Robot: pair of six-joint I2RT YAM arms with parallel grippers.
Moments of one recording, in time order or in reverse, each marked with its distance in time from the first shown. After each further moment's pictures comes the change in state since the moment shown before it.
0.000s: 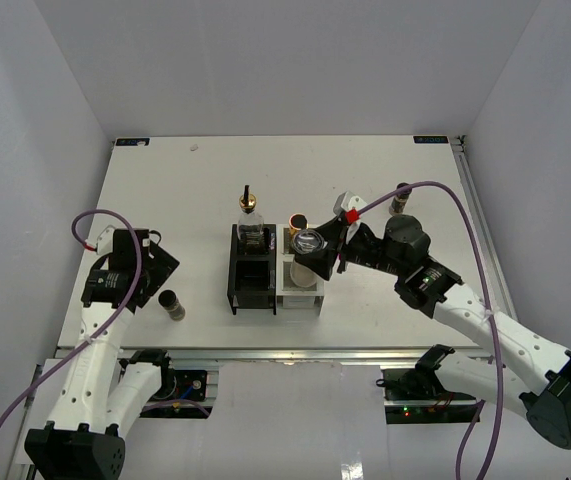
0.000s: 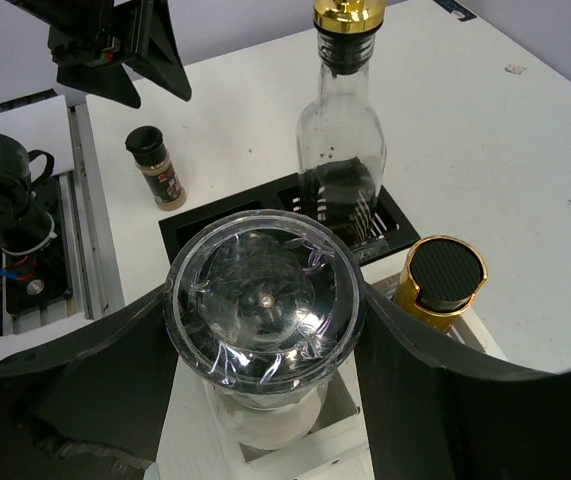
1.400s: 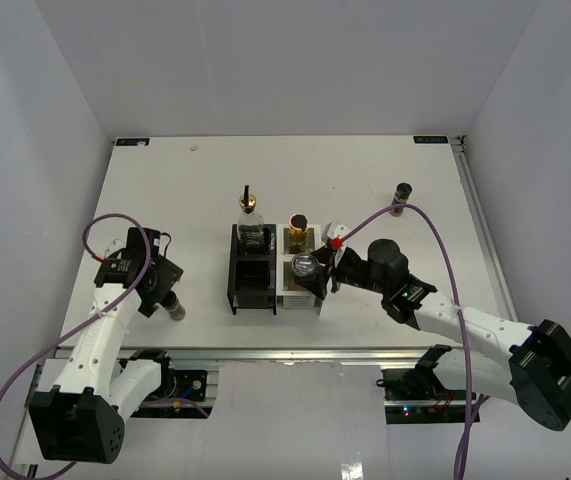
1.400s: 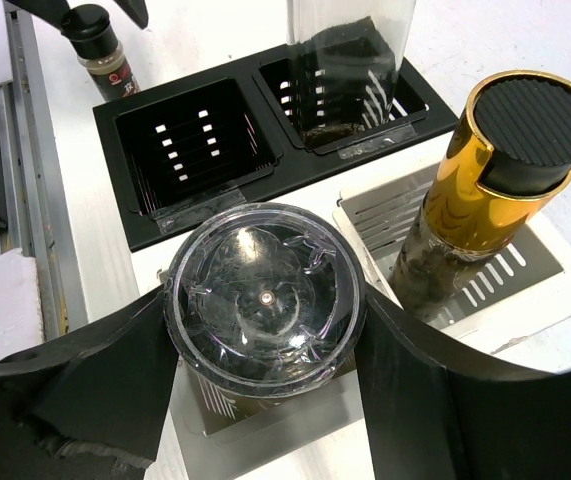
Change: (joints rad) left arm 0.000 0.132 -0.064 -0.041 -0.013 -0.122; right arm 0.021 0.117 -0.271 0.287 0.046 -0.053
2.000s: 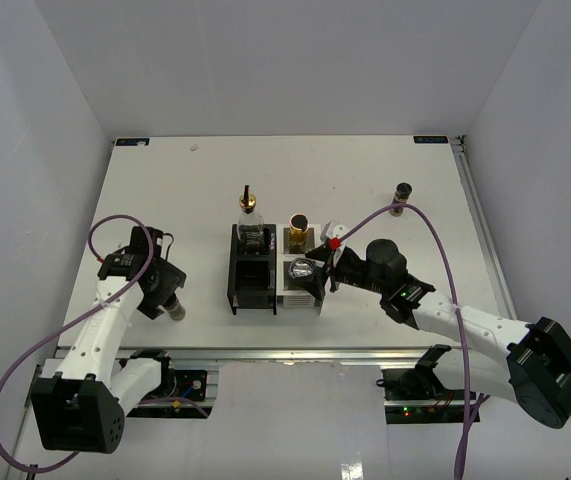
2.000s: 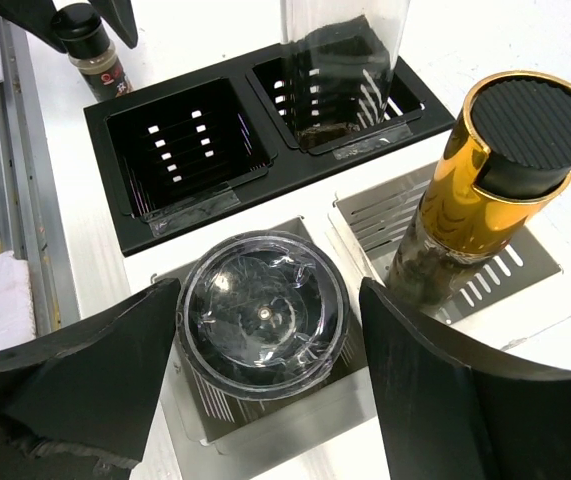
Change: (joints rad) left arm 0.000 0.047 0.000 -0.032 0.053 -0.013; right arm 0.005 0.015 0.000 0.011 0.017 -0.003
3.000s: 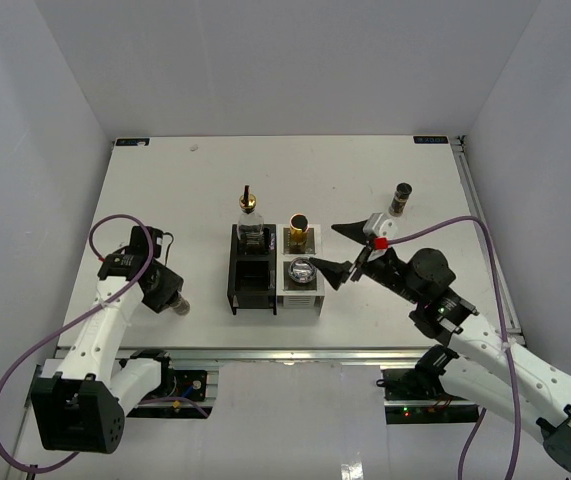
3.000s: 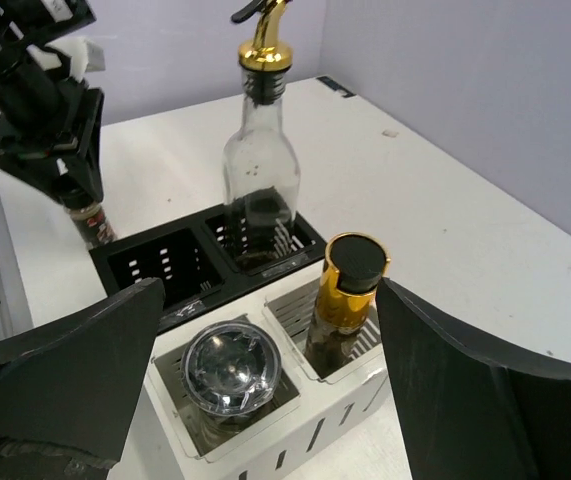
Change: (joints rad) left arm 0.000 0.006 -0.001 0.017 0.023 0.009; right arm 0.000 -0.370 0.048 -0.113 0.169 -0.008
